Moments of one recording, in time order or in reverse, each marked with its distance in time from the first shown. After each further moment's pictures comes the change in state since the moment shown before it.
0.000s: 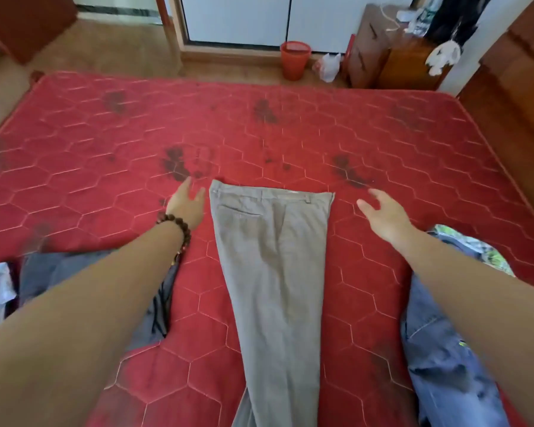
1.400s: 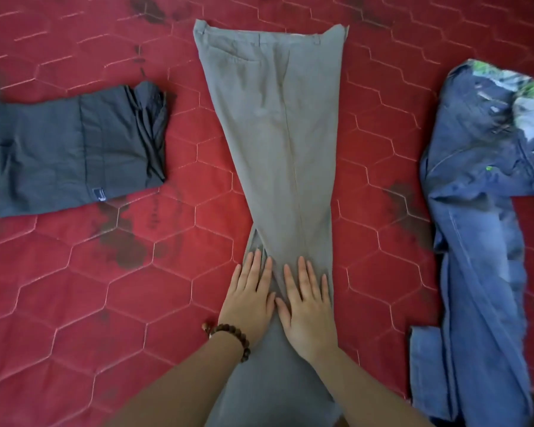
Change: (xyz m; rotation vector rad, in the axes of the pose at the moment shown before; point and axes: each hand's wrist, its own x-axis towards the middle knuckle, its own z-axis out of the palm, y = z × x) left_hand -0.353 -0.328 0.151 0.749 -0.361 0.626; right_hand -0.425 0.159 0.302 -0.449 -0.132 -0.299
